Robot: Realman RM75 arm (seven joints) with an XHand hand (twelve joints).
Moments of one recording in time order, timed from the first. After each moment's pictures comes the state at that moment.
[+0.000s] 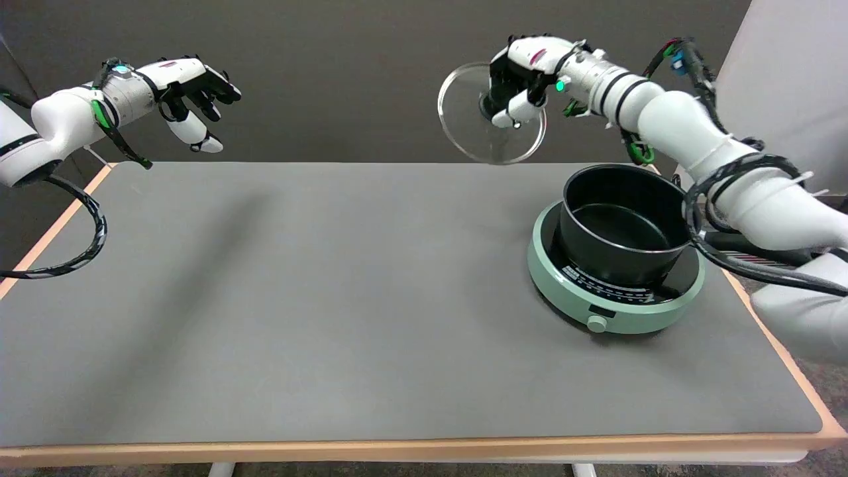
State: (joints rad) arm 0.94 -0.90 -2.11 0.97 1.35 -0.21 -0.48
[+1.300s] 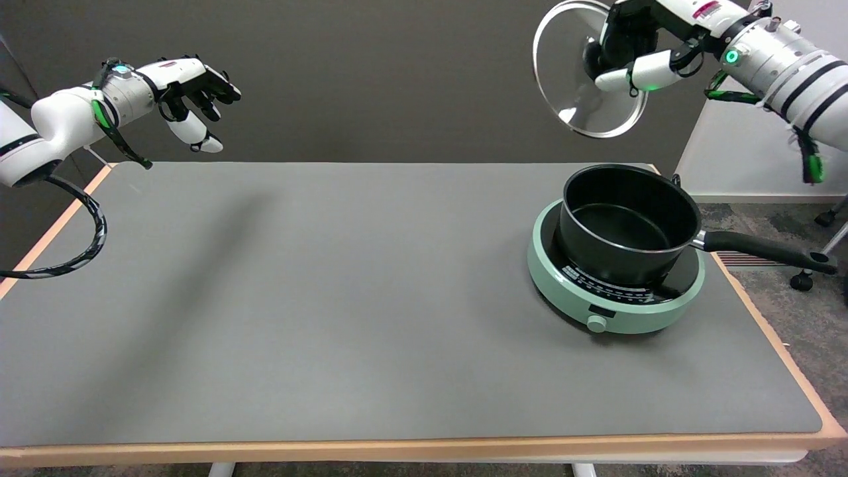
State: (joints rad) arm 0.26 -0.61 -1.32 1.56 1.53 -0.32 -0.34
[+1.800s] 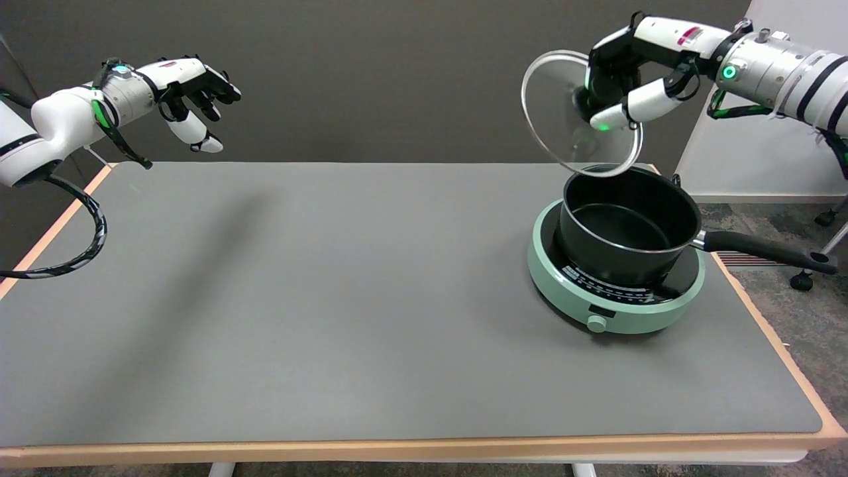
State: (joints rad) arm 0.16 -0.41 -1.35 1.62 1.59 -0.44 -0.19
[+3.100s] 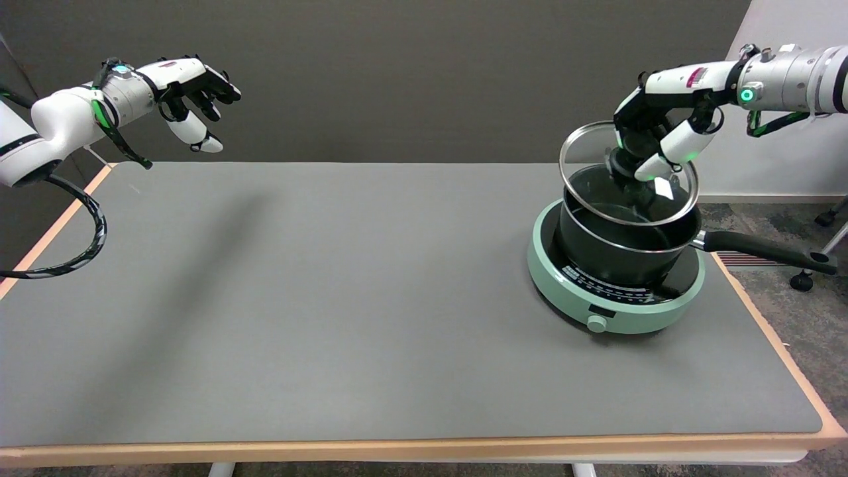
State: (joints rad) arm 0.21 0.00 -1.66 1.57 1.75 -0.52 -0.19
